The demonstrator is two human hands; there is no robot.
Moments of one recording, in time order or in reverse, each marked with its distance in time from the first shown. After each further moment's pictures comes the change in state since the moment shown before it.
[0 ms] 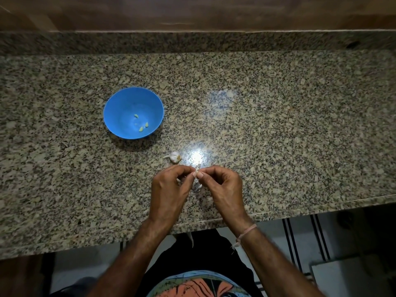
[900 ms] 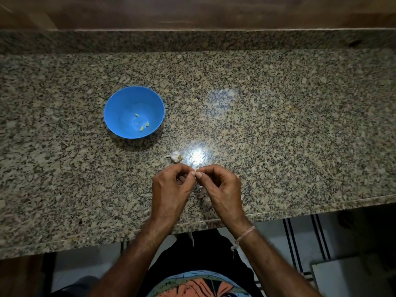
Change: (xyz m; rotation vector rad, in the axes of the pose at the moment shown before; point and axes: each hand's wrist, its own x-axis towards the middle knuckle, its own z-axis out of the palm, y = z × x) left_hand 0.001 0.003 0.001 -0.028 -0.007 -0.161; right_hand 0.000 0.006 0.005 -0.071 -0.010 -0.085
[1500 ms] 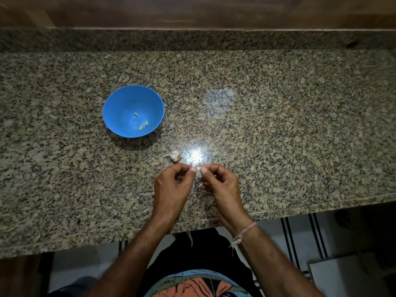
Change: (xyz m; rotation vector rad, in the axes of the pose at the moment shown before) left_hand 0.002 -0.006 0.009 -0.154 -0.025 -0.118; right_hand 0.001 -0.006 0.001 0.340 0.057 0.335
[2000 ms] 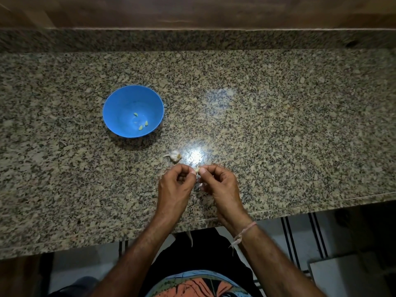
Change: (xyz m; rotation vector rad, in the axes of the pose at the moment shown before) left_hand -0.005 -0.002 0.004 -0.144 -0.063 -0.037; right_hand -0.002 -0.002 0.003 -0.030 -0.022 0.019
